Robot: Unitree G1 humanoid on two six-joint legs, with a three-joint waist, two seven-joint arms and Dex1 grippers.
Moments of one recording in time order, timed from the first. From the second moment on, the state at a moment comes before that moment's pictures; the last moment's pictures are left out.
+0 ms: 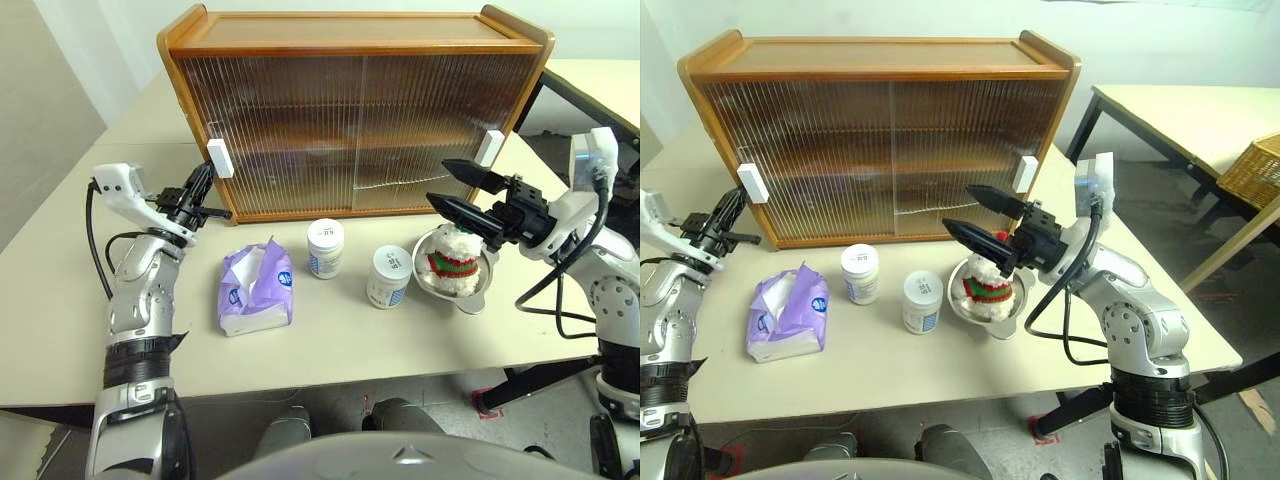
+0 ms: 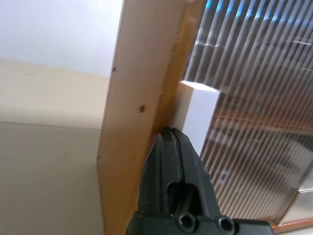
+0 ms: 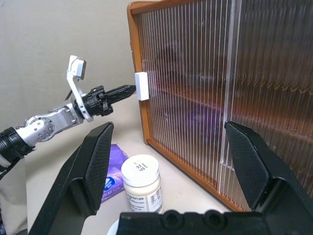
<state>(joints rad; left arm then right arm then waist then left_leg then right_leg) -0.31 0.41 0.33 0.17 -0.47 0.06 -0.47 -0.31 -0.55 -0.21 -0.27 0.82 0.52 0.90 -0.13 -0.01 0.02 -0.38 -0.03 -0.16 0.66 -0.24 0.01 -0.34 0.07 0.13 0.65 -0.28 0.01</state>
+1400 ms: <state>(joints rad) -0.55 0.29 0.09 0.28 -0.46 0.14 -0.72 -0.29 -0.53 -0.21 -0.30 0.82 0.51 0.86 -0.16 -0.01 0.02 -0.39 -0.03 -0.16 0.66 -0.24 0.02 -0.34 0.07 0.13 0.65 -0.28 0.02</state>
